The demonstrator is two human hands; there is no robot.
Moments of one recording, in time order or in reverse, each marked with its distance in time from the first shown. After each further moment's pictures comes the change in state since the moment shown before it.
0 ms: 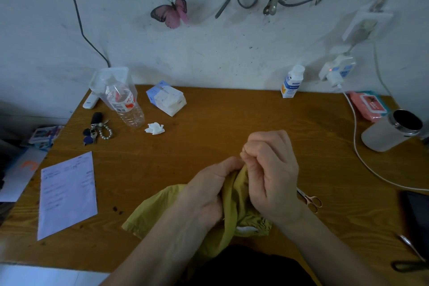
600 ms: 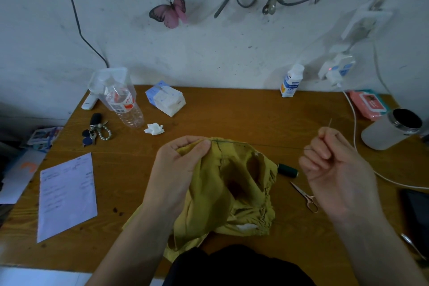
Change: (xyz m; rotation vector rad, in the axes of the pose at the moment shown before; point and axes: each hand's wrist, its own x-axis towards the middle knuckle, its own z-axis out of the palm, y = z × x) left_hand -0.007 0.020 -0.034 0.301 0.234 0.540; right_hand 0.009 0.023 -0.070 1.115 0.296 1.194
